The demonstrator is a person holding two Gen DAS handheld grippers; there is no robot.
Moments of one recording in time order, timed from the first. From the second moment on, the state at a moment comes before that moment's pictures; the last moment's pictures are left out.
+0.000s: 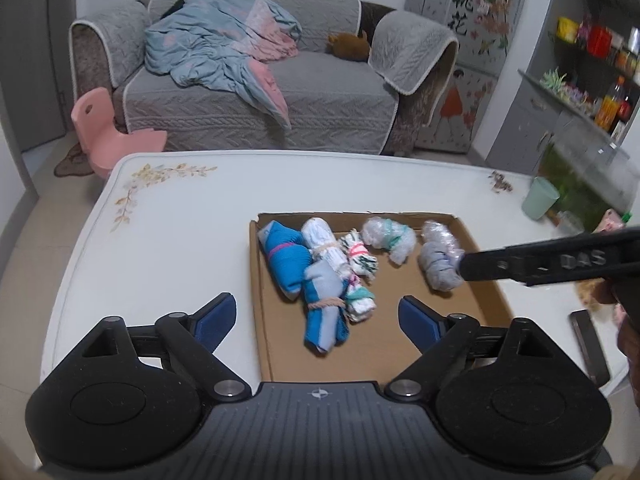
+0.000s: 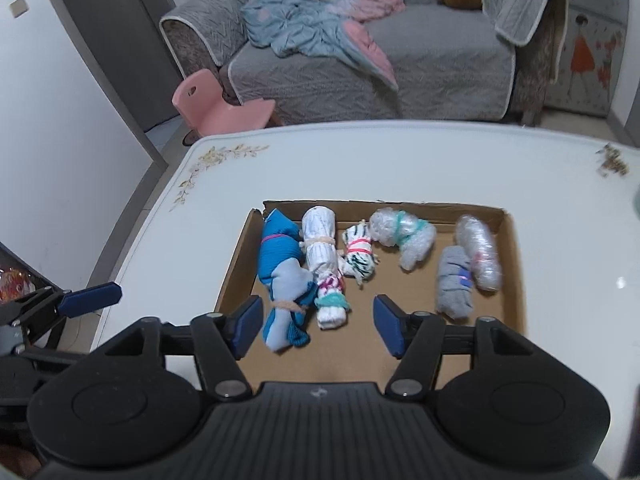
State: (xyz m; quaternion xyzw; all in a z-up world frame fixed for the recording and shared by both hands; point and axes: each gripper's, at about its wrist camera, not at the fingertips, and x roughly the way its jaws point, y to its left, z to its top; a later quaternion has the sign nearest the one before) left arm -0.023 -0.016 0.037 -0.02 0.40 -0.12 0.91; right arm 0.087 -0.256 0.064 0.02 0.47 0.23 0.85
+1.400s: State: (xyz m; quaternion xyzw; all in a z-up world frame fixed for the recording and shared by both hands) left arm -0.088 -0.129 -0.104 0.17 0.43 -0.34 0.82; right arm -0.008 -0.404 -0.064 0.01 0.46 0.16 0.87
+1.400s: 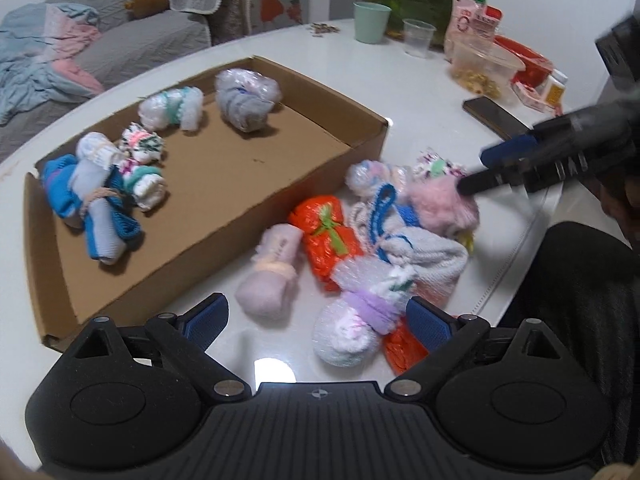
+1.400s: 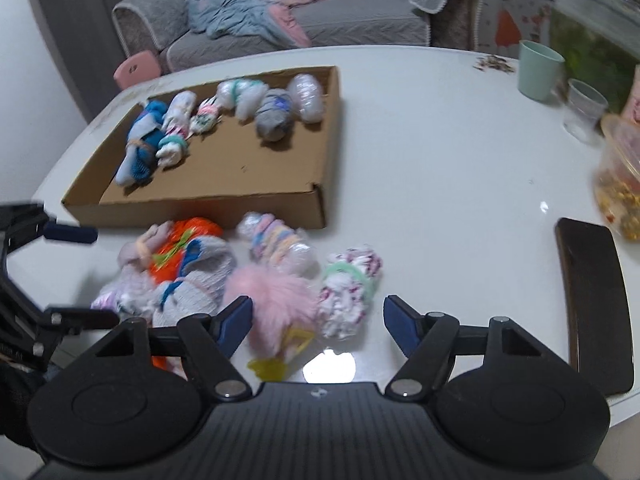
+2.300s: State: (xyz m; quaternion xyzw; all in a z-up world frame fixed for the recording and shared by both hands) left arm -0.084 -0.133 -0.111 0.16 0.45 -0.34 0.81; right arm 0.026 -0.413 -0.088 0.00 0.49 0.11 0.87
